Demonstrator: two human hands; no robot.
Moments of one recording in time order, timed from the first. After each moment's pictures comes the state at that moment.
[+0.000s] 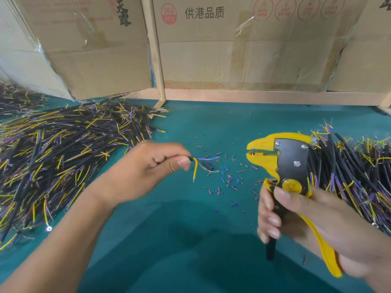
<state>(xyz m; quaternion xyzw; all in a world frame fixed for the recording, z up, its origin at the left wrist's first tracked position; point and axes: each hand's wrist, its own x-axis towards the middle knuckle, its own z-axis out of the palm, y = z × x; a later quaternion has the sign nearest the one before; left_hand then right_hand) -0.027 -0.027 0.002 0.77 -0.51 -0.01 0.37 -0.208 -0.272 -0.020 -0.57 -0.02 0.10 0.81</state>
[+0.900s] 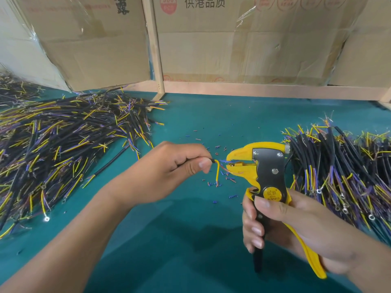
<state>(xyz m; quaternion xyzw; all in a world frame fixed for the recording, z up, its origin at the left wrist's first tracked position) -0.050 -0.047 -0.002 0.76 -0.54 -0.03 0.37 -0.207 -0.261 -0.035 -0.56 -0.04 0.16 0.81</state>
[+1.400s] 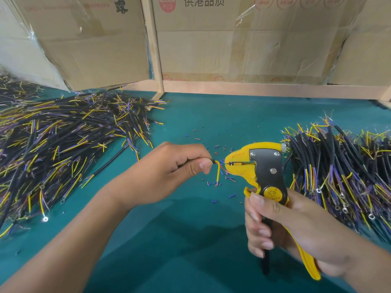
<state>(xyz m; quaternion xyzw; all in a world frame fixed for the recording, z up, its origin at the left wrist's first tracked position) -0.049 -0.048 -0.004 0.76 -0.54 -0.04 0.36 -0.208 -0.255 -0.035 -0.59 0.00 0.14 0.80</state>
